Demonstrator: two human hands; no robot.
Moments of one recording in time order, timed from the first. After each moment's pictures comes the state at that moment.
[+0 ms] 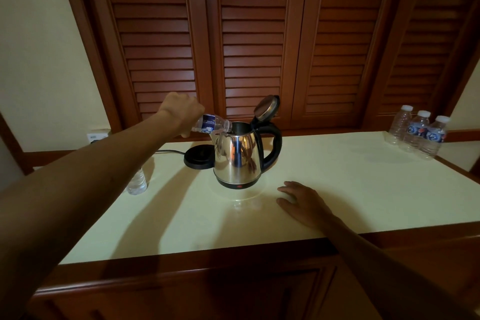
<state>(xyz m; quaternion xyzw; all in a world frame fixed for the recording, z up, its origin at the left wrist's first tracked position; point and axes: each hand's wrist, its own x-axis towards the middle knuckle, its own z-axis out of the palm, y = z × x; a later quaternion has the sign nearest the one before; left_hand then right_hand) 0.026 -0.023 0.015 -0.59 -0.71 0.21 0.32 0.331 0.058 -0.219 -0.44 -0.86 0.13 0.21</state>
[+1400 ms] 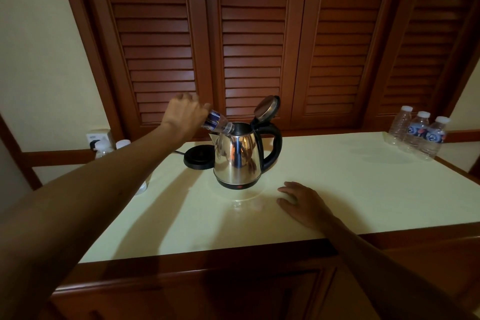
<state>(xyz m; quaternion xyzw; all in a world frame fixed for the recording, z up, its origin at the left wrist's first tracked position) 0.031 -0.022 -0.005 -0.58 -0.72 0.13 0.37 0.329 0.053 -0.215 -0.44 -0.86 0.13 0.22</state>
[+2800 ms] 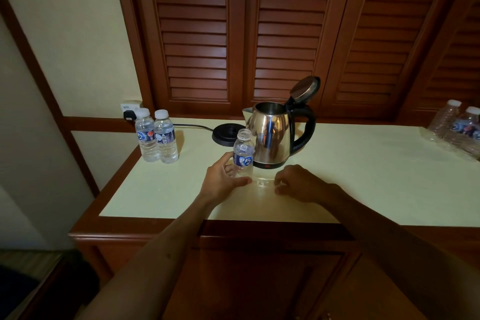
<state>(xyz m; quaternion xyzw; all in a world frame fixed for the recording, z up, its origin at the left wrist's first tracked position) 0.047 -0.084 -0.194 -0.46 -0.64 -0.52 -0.31 0.249 0.011 -0.159 -0.35 -0.93 0.13 0.00</state>
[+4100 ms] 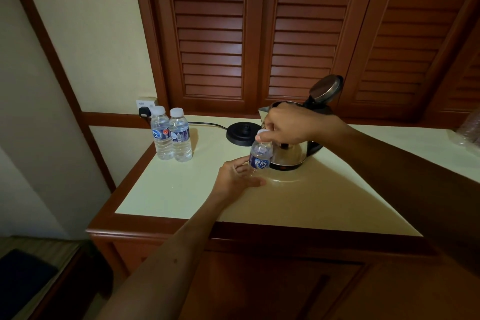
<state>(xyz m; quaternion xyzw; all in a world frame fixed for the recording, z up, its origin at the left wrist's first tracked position) 0.038 -0.086 -0.197 -0.47 -0.57 -0.58 -0.34 0.172 0.009 -0.026 -0.21 -0.98 -0.01 0.03</state>
